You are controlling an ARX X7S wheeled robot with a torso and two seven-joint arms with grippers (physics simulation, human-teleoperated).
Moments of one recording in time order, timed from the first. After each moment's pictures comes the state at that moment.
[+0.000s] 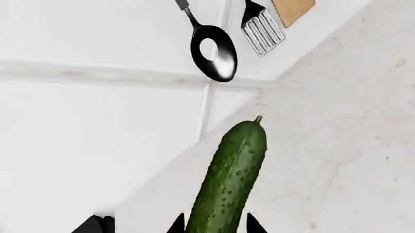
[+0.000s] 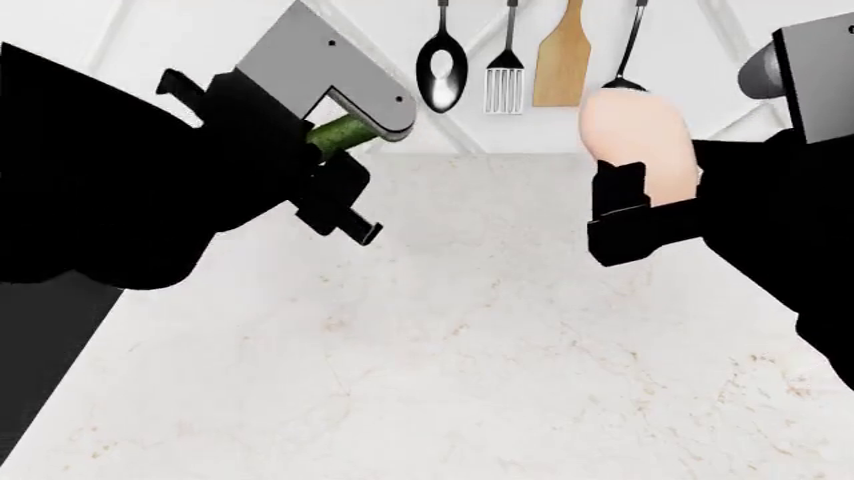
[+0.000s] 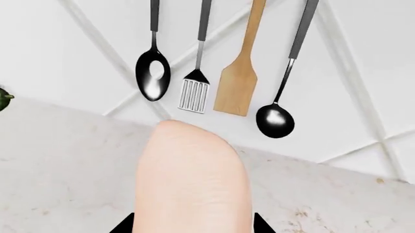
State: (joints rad) left arm -1.72 -0.60 1.05 0.16 -1.63 -1.22 -0.77; right arm 1.39 0.98 -0.68 -0.48 1.98 0.93 1.08
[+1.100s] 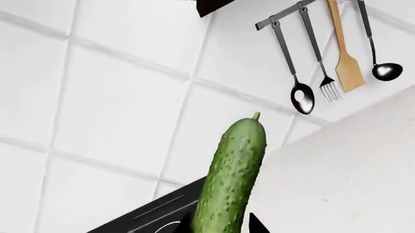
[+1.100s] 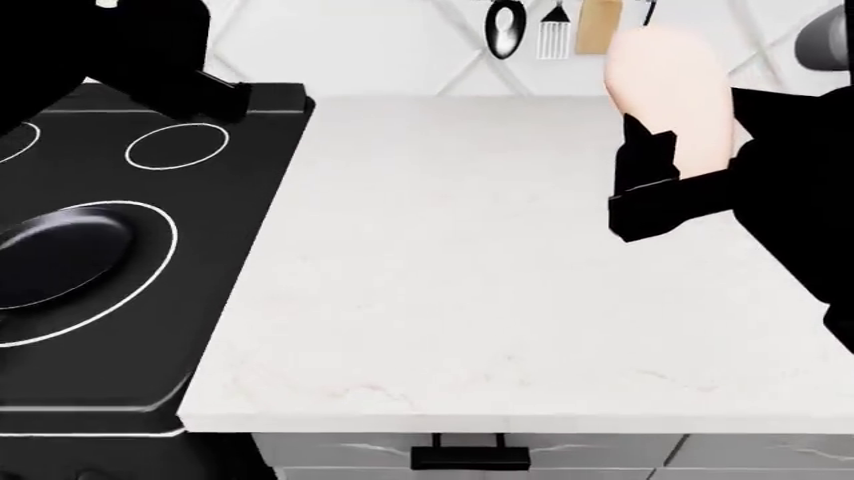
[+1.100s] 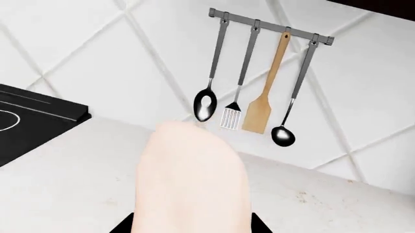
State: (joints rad) left arm -1.94 -0.84 0.87 0.34 -1.98 -1.17 -1.10; right arm 1.38 1.02 -0.62 -0.58 1.82 0.90 1.01
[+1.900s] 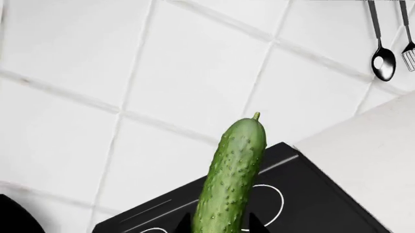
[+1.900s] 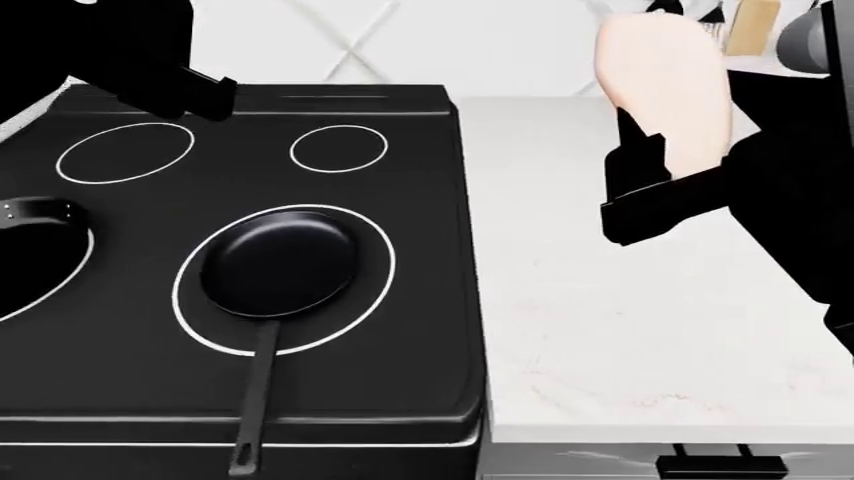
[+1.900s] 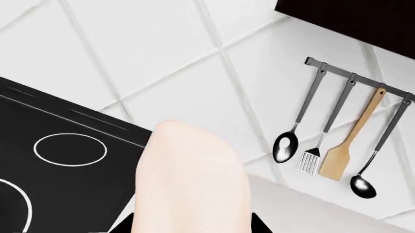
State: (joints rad) left arm -1.94 -0.87 0.86 0.35 -2.01 -1.15 -1.10; right arm 1.43 1.01 -0.64 -0.61 1.76 0.96 0.99
